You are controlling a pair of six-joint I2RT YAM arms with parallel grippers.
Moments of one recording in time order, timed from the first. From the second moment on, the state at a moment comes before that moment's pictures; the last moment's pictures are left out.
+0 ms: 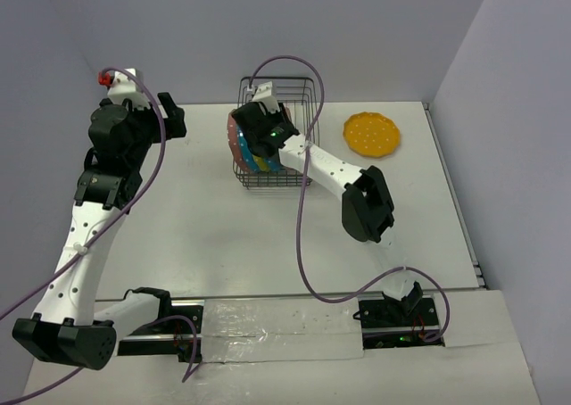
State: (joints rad) left arm -0.19 1.09 1.28 -0.31 -0.12 -0.17; right arm 0.78 2.21 2.06 -0.57 1.00 0.16
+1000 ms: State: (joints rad) left arm -0.19 1.21 1.37 -0.32 0.07 -0.17; right arm 0.38 1.55 1.74 -0.63 0.39 0.33
